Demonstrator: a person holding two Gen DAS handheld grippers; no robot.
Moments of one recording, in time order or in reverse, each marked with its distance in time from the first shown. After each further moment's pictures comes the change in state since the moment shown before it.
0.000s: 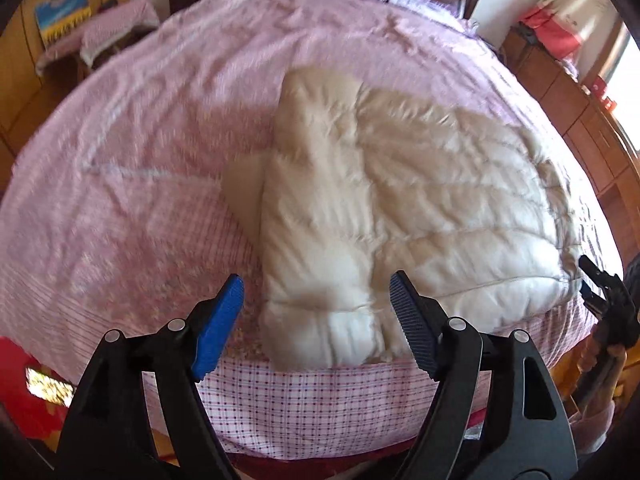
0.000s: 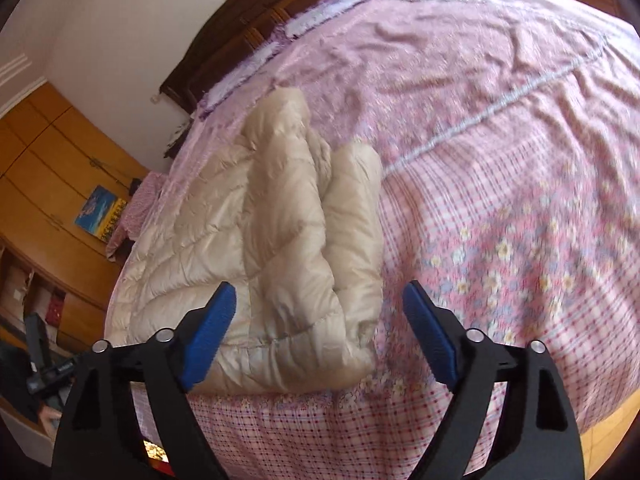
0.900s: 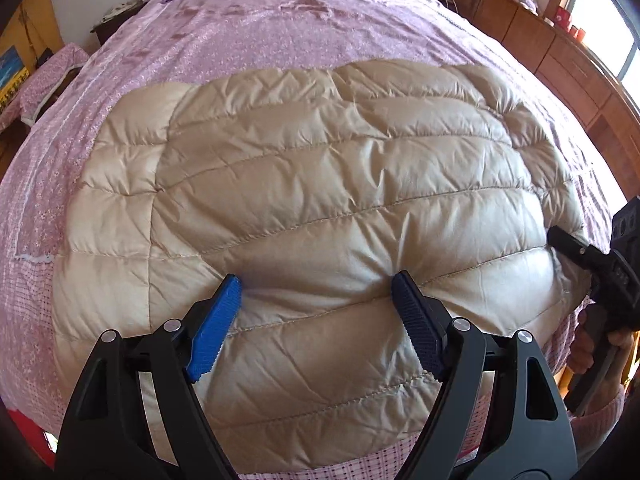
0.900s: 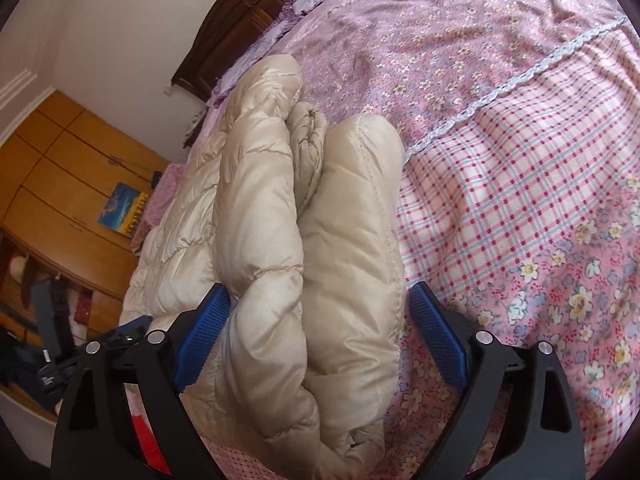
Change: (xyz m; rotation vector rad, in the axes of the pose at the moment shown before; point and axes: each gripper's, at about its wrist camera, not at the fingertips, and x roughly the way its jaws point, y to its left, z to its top) left arm 0.086 -0.130 0.028 0.219 0.084 -0.027; right arm 0.067 -0.022 0.020 0.059 0.101 0.135
